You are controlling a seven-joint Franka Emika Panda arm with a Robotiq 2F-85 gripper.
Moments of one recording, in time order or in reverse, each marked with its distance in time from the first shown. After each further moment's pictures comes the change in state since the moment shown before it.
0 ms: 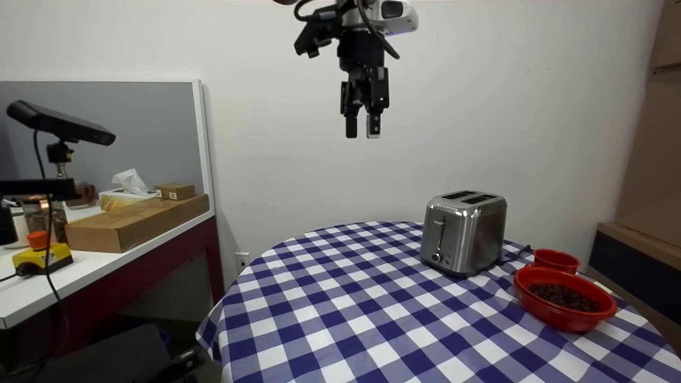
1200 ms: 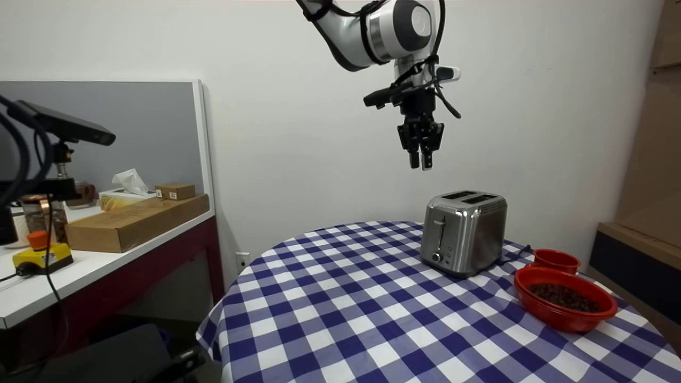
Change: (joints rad) arm 0.192 0.566 -0.185 0.544 -0.096 0.152 0.000
